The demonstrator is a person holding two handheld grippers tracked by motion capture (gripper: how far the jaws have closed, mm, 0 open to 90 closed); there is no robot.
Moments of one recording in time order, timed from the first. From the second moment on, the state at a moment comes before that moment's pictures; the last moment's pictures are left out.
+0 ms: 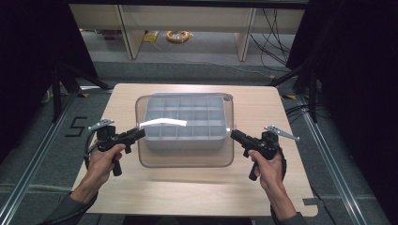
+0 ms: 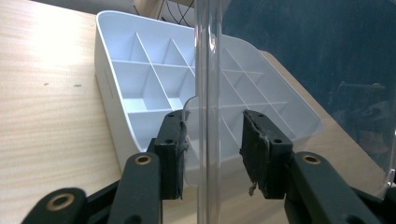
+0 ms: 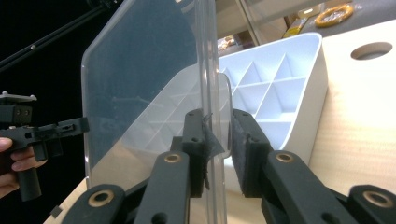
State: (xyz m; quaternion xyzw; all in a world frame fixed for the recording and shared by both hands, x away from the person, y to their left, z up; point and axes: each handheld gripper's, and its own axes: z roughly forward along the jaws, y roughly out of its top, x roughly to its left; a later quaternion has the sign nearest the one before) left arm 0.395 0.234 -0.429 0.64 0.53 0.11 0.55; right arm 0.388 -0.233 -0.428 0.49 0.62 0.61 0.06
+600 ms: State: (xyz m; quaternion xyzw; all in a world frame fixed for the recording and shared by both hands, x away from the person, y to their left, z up) left arm 0.358 0.233 -0.451 0.65 0.53 0.09 0.53; right arm 0.347 -0.234 -0.453 0.52 0.62 0.59 0.05
